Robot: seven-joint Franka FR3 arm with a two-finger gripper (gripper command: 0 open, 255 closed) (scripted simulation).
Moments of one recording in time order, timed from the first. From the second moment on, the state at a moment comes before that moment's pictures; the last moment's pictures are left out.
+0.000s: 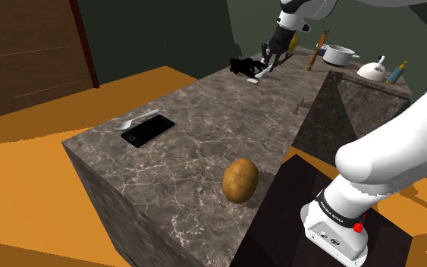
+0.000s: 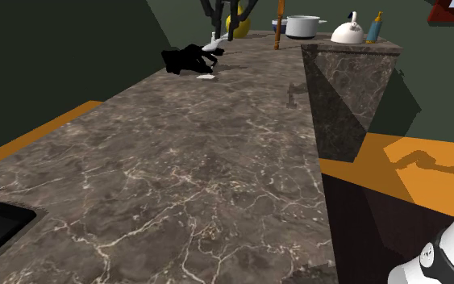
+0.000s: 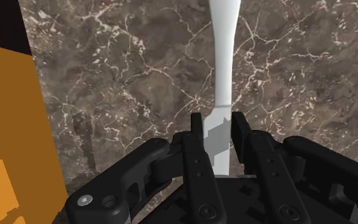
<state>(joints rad) -0.51 -0.11 0.15 -1.99 0.10 1.95 0.85</state>
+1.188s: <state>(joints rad) -0.66 0.47 0.03 -1.20 0.08 1.73 0.60</state>
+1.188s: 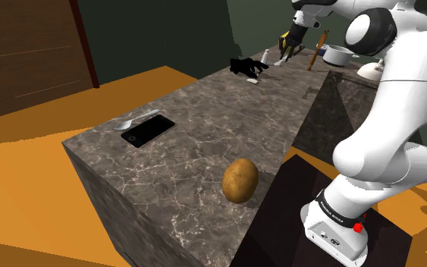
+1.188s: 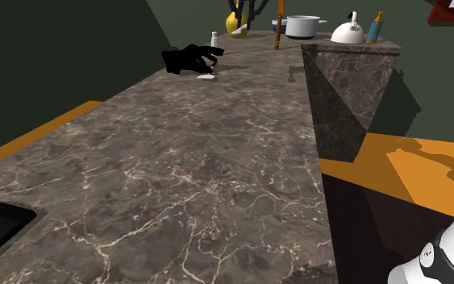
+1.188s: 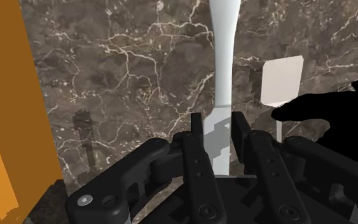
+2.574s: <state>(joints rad) -0.68 0.61 0.02 -1.23 0.09 1.88 0.55</state>
